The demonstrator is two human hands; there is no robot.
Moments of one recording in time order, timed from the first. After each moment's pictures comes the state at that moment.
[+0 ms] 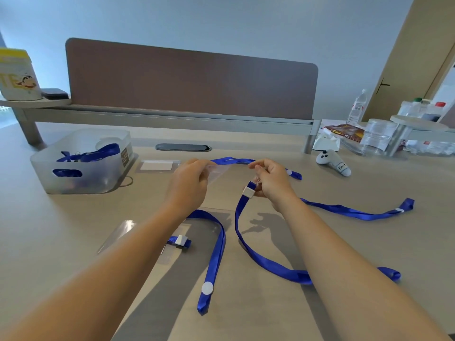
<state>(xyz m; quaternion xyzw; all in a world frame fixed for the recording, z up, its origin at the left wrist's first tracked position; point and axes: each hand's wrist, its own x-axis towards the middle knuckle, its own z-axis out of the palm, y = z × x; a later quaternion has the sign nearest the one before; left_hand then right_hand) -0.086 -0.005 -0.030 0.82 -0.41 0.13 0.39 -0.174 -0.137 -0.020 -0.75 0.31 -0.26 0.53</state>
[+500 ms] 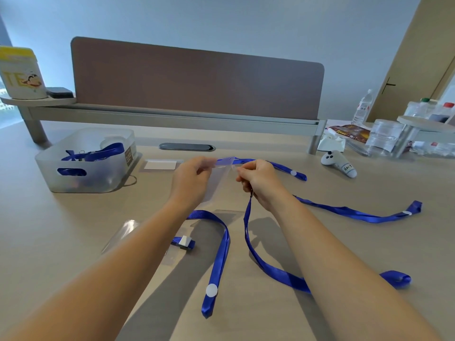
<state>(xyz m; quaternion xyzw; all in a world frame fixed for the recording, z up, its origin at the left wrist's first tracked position) -0.082 -0.008 -0.030 0.78 -0.33 0.05 0.53 -0.159 -0.113 -0.012 -0.74 0.26 -0.21 0.59</state>
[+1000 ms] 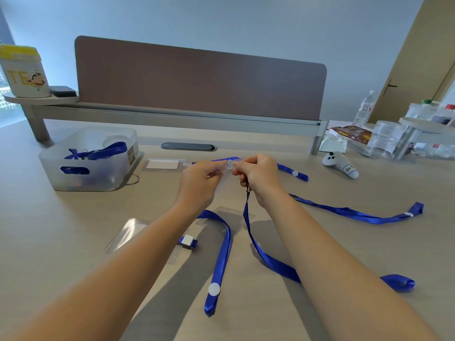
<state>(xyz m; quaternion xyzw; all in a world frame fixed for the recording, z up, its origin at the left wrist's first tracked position) -0.089 -0.007 -0.029 0.77 -0.39 0.08 0.51 -0.152 -0.101 -0.003 -0.71 0.28 -0.27 0.58</state>
